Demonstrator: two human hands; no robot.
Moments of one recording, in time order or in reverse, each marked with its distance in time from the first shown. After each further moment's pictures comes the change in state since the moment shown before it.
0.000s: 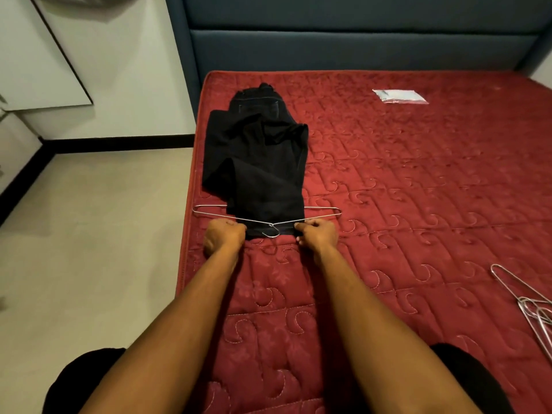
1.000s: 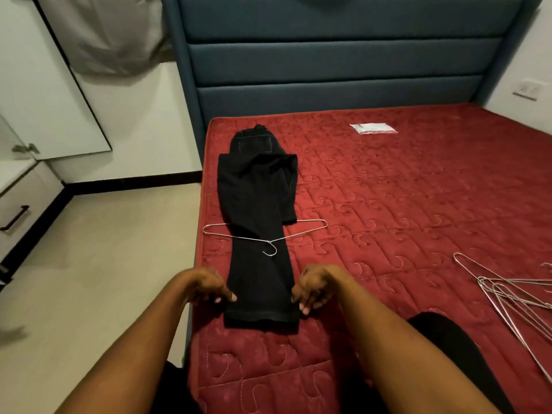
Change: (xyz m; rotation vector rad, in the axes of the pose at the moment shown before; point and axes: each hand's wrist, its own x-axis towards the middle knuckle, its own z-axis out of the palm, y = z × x) left_hand -0.069 -0.026 -0.134 0.765 -0.769 0.015; right_hand -0.119 0.007 -0.062 -0.687 -0.862 0.228
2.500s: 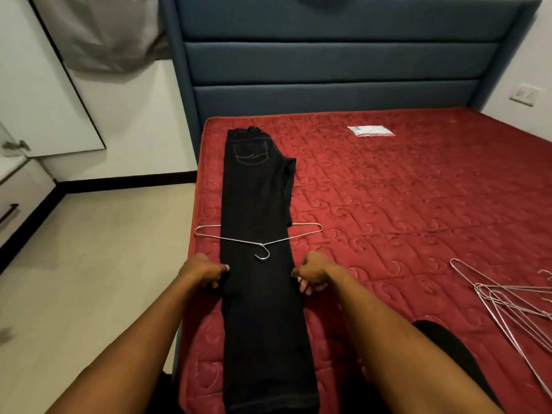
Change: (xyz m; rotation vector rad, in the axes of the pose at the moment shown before) left_hand 0.036 0.018 -0.001 -0.209 0.401 -0.012; right_hand 0.019 0.000 -0.030 -0.045 0.401 -0.092
